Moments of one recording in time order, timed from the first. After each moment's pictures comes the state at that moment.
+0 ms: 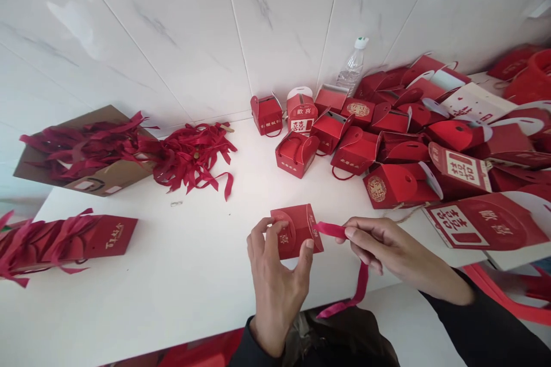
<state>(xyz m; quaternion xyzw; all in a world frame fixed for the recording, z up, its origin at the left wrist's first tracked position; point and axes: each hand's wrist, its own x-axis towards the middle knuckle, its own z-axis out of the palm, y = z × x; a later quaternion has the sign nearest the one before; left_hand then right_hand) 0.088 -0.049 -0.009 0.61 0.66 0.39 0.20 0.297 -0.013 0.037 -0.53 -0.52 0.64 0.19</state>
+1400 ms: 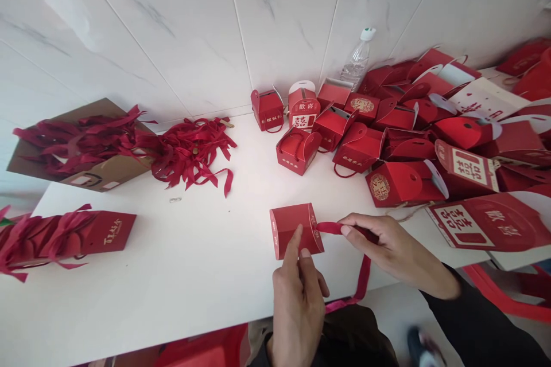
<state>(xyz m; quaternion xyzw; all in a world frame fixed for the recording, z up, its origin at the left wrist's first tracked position) 0.117 -0.074 0.003 0.39 0.65 0.36 0.55 0.298 -0.011 0.023 -0.54 -0.66 0.48 0.19</state>
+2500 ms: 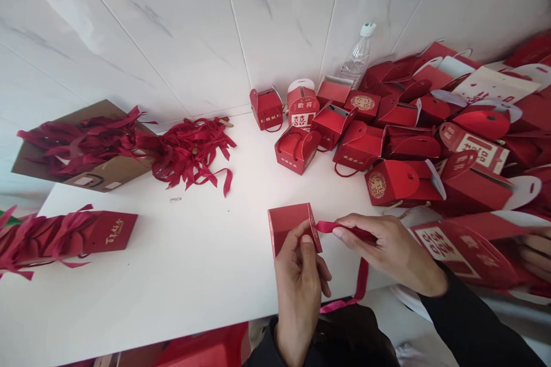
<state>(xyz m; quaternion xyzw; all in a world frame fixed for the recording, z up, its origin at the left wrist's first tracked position) 0.132 -0.052 0.007 0.28 0.60 0.43 0.61 0.299 -0.009 0.014 -0.50 -0.75 0.35 0.25</state>
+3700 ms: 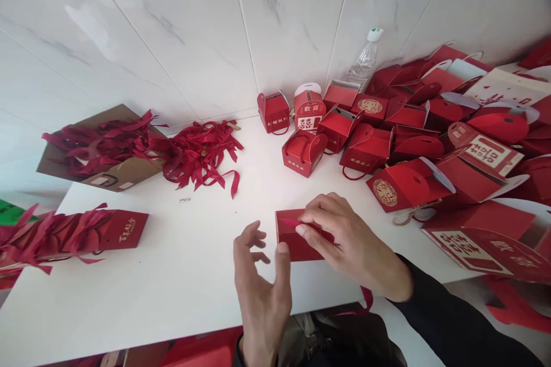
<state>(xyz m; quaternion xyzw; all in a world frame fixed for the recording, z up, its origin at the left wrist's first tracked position) 0.078 -0.058 0.014 0.43 0.72 0.48 0.26 0.232 0.008 0.037 -0.43 -0.80 0.30 0.28</state>
